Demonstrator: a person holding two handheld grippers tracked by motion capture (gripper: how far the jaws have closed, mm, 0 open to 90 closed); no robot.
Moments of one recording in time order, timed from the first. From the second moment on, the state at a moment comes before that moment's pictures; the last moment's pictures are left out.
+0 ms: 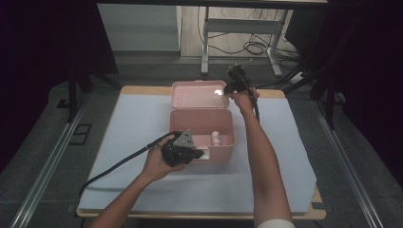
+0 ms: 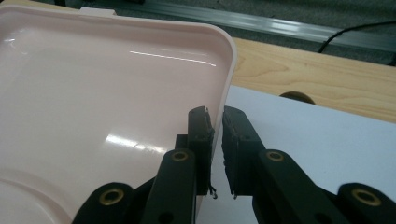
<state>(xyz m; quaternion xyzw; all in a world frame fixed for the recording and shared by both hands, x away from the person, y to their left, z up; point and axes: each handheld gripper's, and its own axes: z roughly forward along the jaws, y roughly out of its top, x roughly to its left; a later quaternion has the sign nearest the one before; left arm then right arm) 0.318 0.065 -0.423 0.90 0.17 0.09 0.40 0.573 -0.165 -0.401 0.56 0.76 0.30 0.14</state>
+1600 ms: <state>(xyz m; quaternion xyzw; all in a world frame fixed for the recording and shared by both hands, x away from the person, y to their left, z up) 0.316 0.066 -0.422 0.90 0.17 0.09 0.39 0.488 -0.170 -0.339 0.48 0.72 0.41 0.29</state>
